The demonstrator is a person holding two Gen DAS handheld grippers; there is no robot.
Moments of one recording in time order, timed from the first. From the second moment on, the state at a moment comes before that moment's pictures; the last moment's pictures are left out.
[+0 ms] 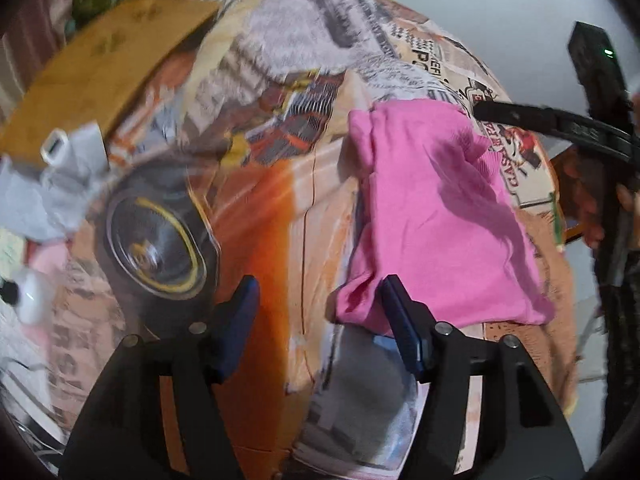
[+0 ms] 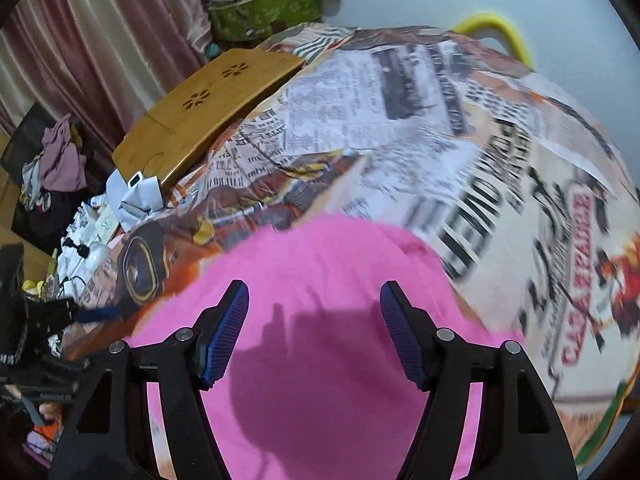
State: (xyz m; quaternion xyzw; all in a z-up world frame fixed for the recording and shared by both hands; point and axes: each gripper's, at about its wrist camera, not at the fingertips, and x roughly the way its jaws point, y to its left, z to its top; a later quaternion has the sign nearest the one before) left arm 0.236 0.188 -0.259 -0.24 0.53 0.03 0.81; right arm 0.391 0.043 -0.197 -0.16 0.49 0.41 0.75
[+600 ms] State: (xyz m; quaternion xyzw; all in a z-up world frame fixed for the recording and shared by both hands) left arm 0.241 0.163 -0.264 -0.21 0.53 -0.02 0.82; right arm 0.404 0.126 -0.278 -0.28 0.52 0.39 0.70
